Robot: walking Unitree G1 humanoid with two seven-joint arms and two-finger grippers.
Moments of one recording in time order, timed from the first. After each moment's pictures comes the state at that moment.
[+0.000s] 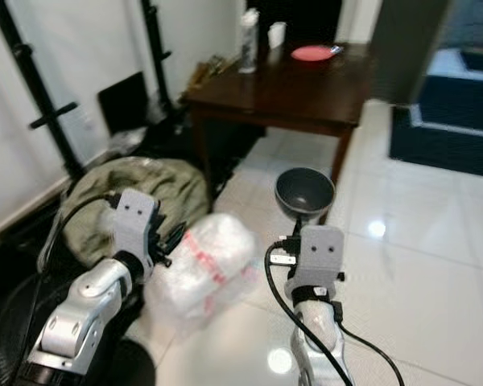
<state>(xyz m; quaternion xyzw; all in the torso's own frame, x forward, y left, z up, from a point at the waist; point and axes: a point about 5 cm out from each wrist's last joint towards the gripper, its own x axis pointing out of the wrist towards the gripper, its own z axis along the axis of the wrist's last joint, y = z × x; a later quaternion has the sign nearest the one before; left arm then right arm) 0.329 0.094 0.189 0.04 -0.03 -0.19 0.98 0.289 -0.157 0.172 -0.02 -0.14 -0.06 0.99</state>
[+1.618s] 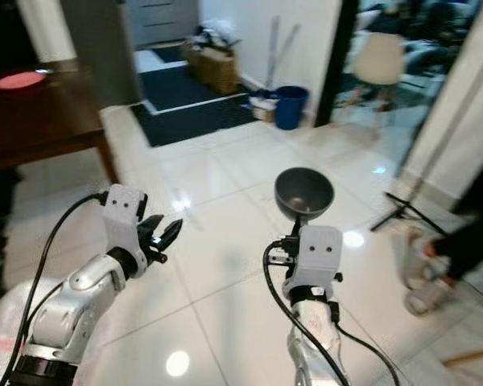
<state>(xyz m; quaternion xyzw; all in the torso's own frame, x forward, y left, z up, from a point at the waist) 0.336 0.106 0.191 -0.03 -0.01 -0.20 0.98 0.291 -0.154 0.171 -0.02 -0.13 -0.06 0.99</state>
